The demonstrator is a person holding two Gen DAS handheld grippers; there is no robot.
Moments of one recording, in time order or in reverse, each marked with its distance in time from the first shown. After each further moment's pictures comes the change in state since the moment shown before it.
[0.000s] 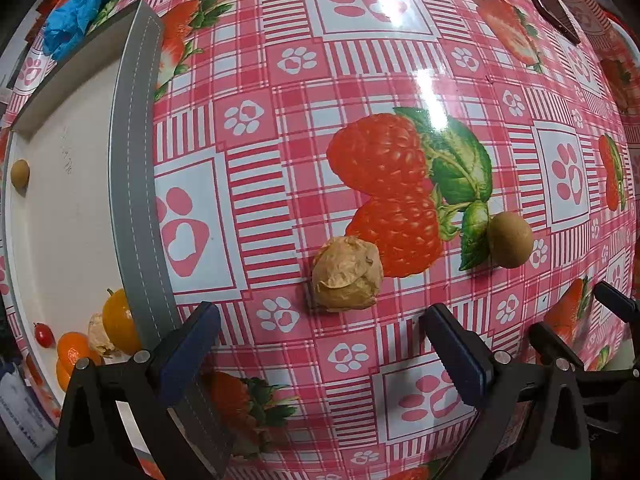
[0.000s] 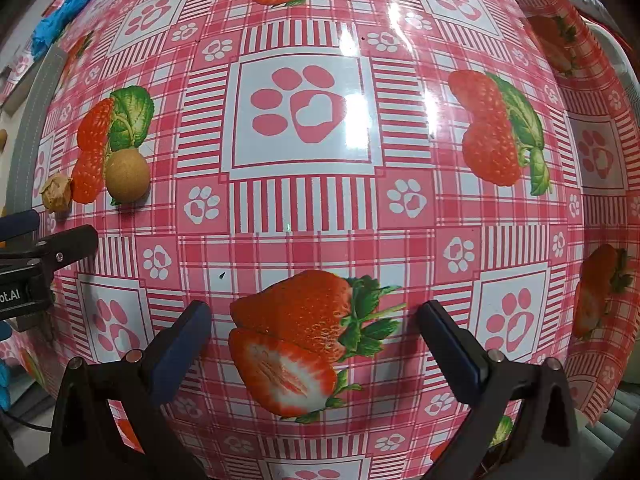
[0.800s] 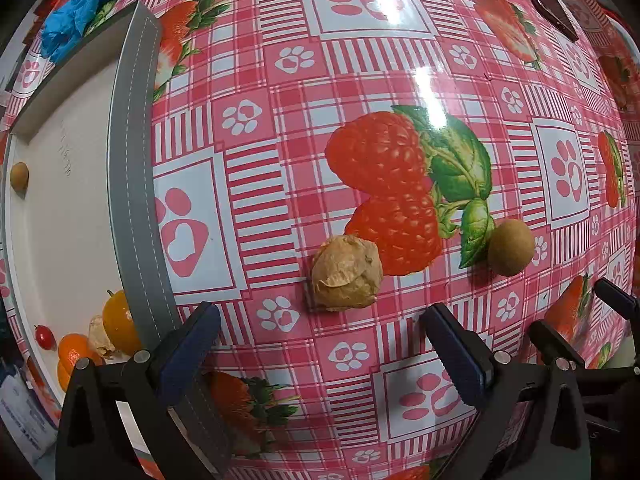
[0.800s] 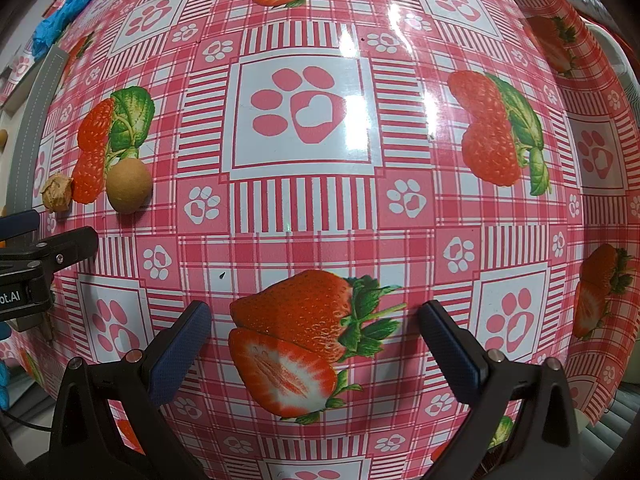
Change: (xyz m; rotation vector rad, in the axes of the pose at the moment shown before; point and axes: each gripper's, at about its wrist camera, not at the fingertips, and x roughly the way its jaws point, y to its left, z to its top) left arm 0.000 -0.001 -0.001 0.005 0.002 0.001; right arm 0.000 0.000 -0.001 0.013 0.000 0.007
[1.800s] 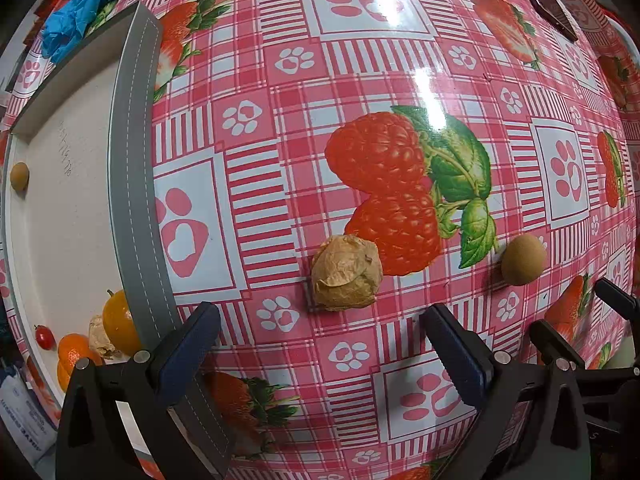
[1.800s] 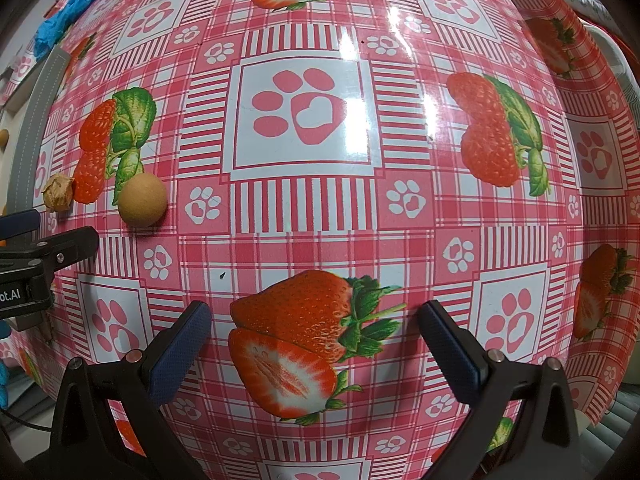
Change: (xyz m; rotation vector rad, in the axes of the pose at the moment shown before) left arm 0.000 0.000 -0.001 -0.001 -0.002 0.001; right arm 0.000 -0.002 0.001 0.012 -0.009 0.007
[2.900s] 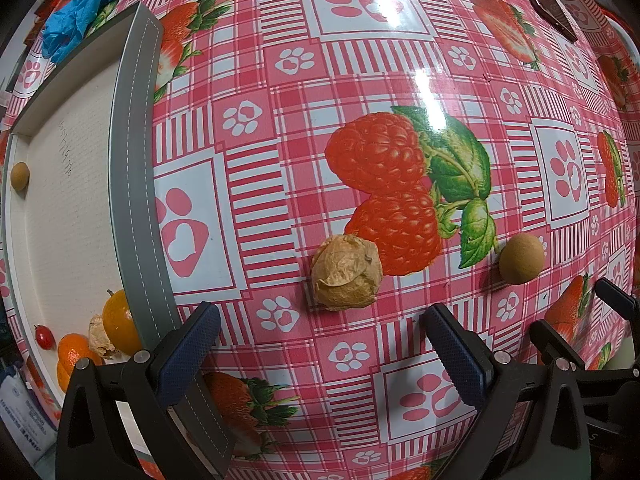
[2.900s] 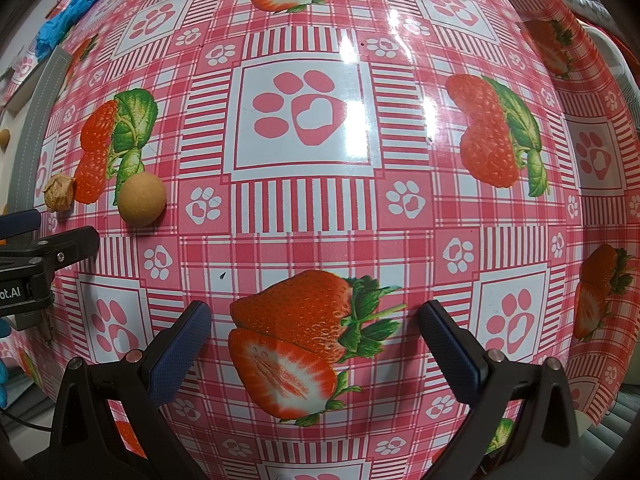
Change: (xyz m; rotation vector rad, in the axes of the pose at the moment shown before) left arm 0.000 0.001 -0.001 0.000 -0.001 0.001; right arm 0.000 -0.001 0.003 0.008 -0.011 0.003
